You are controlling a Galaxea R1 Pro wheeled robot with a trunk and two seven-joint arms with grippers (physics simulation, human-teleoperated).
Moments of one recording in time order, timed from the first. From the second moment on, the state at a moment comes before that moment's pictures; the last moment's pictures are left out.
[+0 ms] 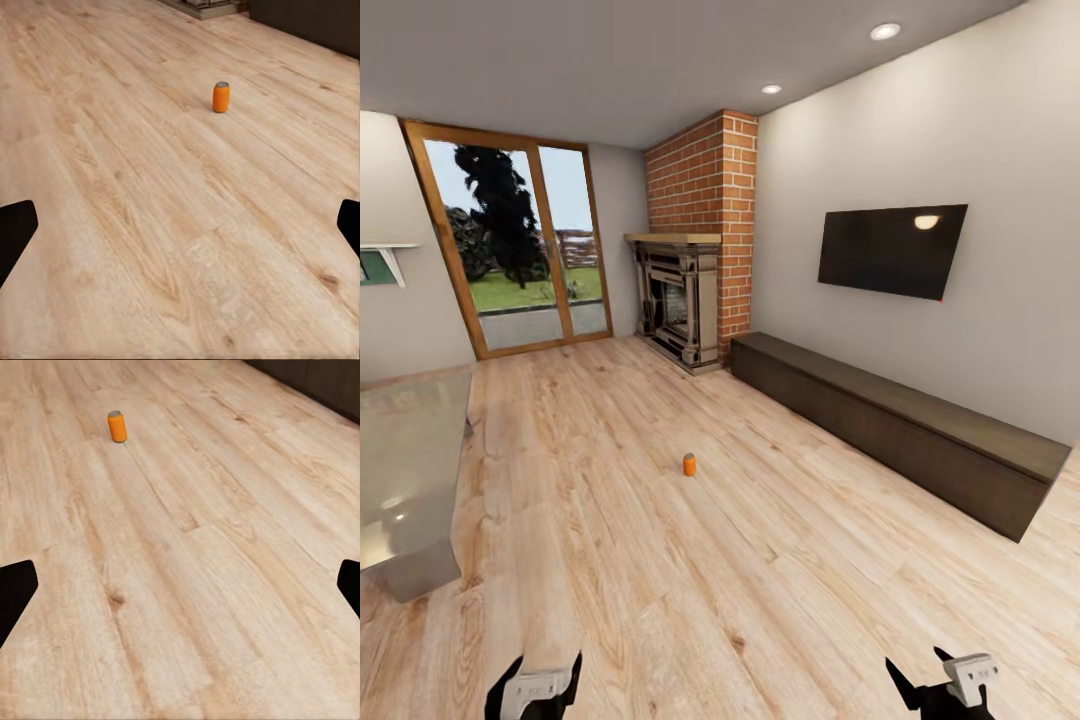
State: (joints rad) left arm 0.06 0.09 0.01 -0.99 0.09 -0.34 0.00; right arm -0.03 -0.18 -0.31 -0.90 -0.02 -0.24 0.53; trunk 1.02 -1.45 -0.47
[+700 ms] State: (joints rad) left arm 0.06 0.09 0.01 -0.96 0.10 -0.35 0.00; right arm -0.03 -0.17 -0.32 -0.88 -0.01 -0.24 0.54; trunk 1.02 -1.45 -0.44
